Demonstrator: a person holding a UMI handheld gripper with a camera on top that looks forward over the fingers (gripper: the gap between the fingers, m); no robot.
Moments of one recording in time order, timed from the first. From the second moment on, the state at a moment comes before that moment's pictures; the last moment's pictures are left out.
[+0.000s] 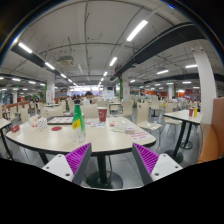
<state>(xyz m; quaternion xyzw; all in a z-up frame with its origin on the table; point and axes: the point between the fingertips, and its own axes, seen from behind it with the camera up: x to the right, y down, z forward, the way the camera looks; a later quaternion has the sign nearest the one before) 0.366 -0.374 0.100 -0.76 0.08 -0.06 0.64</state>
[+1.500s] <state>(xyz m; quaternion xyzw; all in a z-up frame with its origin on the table) 0.186 -0.013 0.153 -0.70 -0.15 -0.24 0.65</state>
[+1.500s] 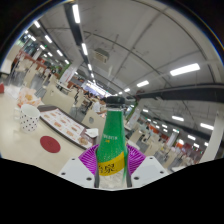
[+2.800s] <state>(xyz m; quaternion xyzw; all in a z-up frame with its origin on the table) -0.003 0.105 0.146 -0.72 -0.07 0.09 0.69</state>
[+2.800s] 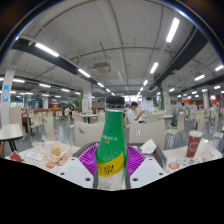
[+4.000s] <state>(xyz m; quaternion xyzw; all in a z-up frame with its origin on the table) 0.059 -0.129 0.130 -0.77 -0.09 0.04 0.63</state>
